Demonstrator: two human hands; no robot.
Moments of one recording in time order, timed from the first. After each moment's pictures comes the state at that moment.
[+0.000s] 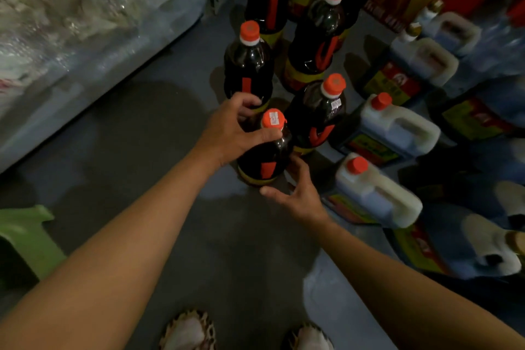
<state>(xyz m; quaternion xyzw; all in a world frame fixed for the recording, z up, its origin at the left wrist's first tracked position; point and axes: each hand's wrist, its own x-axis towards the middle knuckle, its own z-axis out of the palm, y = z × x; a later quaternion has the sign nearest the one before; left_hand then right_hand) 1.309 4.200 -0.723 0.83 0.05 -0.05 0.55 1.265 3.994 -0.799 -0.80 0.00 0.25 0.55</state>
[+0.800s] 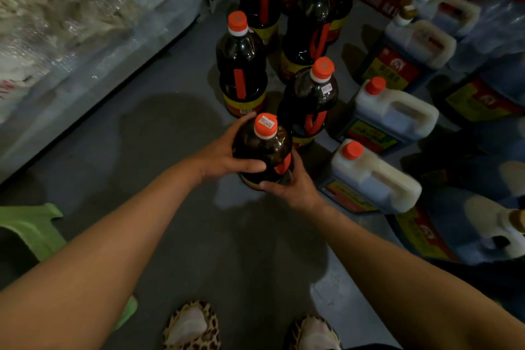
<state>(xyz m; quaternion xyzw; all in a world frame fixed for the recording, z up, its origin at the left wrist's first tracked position) 1.275 4.203 -0.755 0.77 -0.01 -0.25 0.58 1.270 3.986 -0.823 -0.78 -0.04 0.27 0.57</state>
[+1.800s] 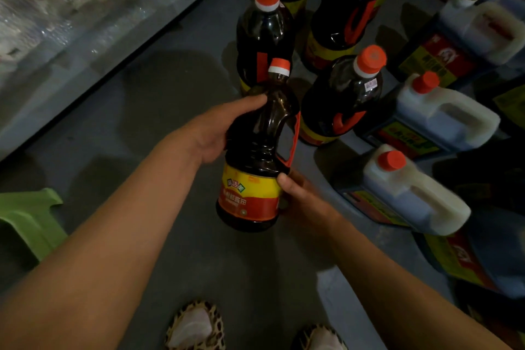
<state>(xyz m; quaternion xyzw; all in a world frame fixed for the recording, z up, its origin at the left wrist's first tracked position) 1.311 4.222 -0.732 0.61 0.25 -0.28 0.69 1.253 4.009 -0.822 -0.55 0.09 0.45 0.70</state>
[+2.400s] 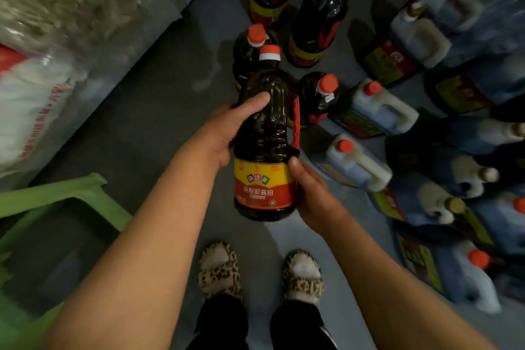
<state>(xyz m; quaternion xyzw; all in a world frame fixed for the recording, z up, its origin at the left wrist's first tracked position) 1.295 4.199 -0.585 0.53 0.32 -0.27 0.74 1.232 4.001 -0.646 -0.56 0.22 0.42 0.67</state>
